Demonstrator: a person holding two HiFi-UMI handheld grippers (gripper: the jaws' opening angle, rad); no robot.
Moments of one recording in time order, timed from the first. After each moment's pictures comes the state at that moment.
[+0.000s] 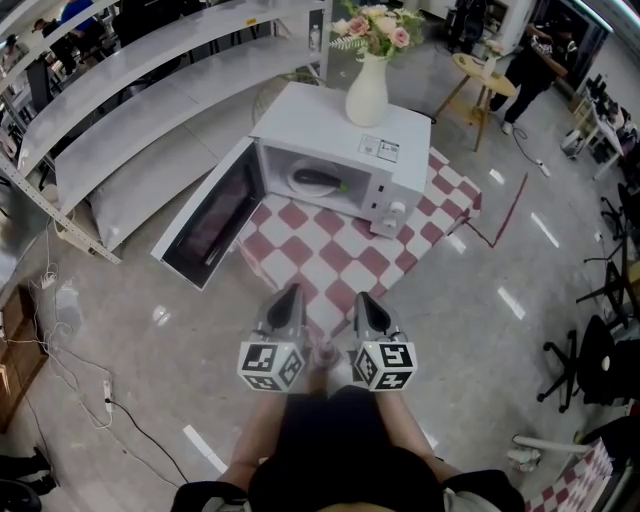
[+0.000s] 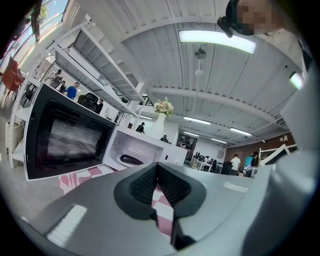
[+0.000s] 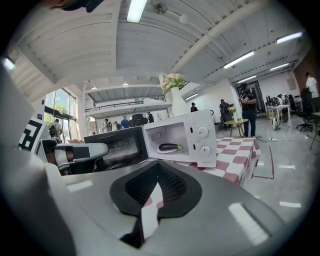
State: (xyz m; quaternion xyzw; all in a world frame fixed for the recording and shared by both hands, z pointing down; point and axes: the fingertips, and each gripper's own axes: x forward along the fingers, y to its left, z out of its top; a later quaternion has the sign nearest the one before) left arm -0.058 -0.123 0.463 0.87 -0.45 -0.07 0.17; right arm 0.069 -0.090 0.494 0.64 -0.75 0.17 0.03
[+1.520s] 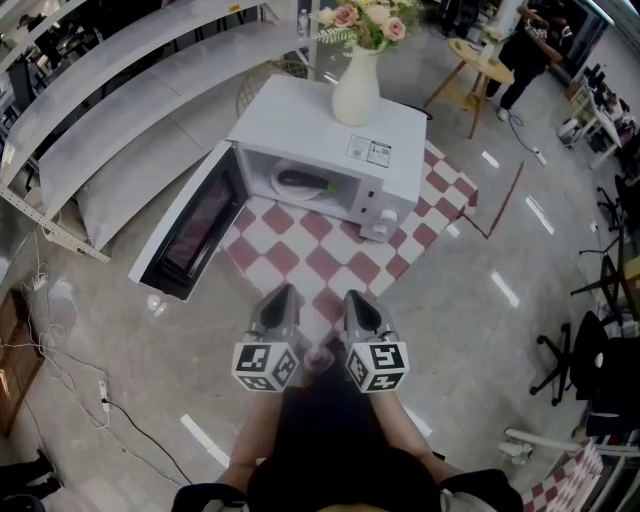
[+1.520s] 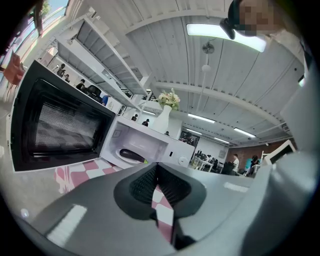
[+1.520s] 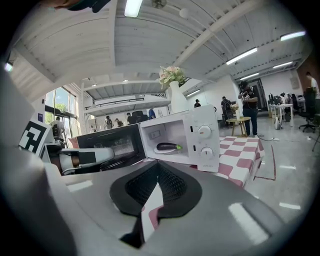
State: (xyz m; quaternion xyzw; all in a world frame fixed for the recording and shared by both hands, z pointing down) left arm -0.034 -0.166 0.481 0.87 -0.45 -0.05 0.21; right arm 0.083 -0.130 0.496 0.63 -0.76 0.18 0.05
